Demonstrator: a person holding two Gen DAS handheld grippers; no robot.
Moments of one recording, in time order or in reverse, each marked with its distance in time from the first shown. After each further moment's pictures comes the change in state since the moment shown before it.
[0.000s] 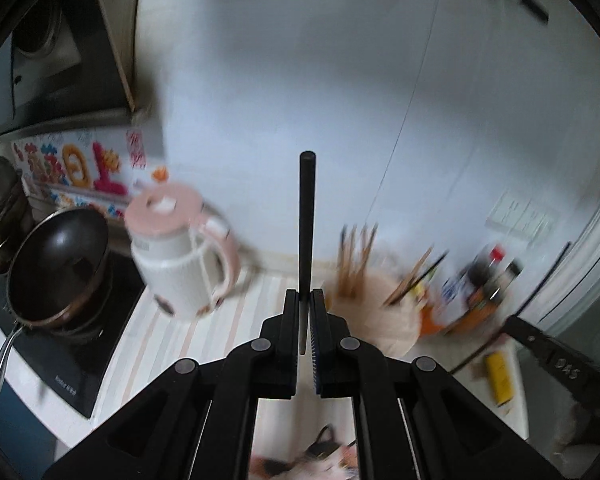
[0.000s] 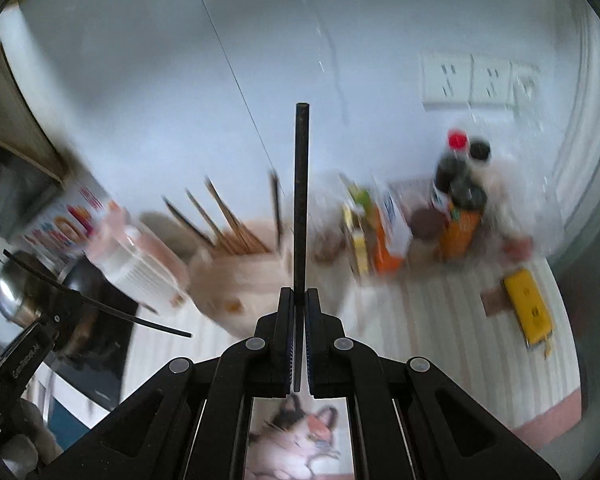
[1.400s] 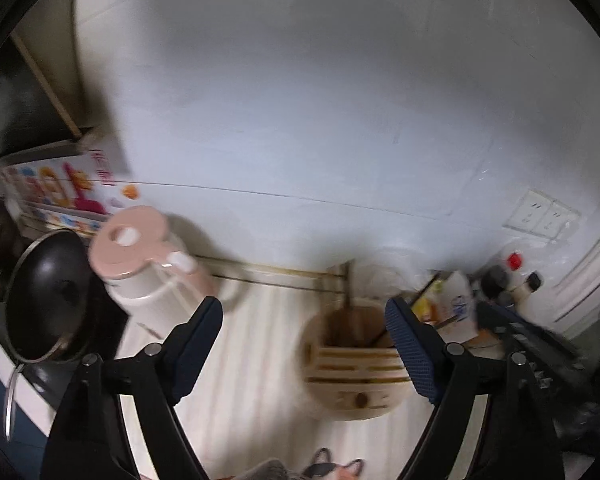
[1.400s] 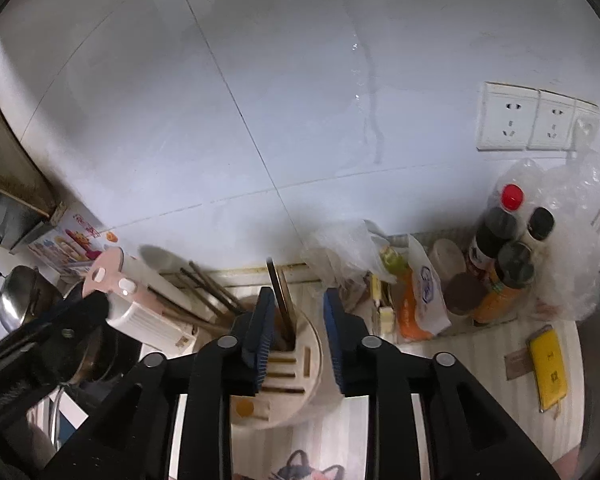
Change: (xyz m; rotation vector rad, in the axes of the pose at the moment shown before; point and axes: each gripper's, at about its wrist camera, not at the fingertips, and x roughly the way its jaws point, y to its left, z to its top) left arm 0.074 -0.026 0.038 0.064 0.112 0.084; right arm 0.071 0.011 0.073 -0.034 0.028 0.028
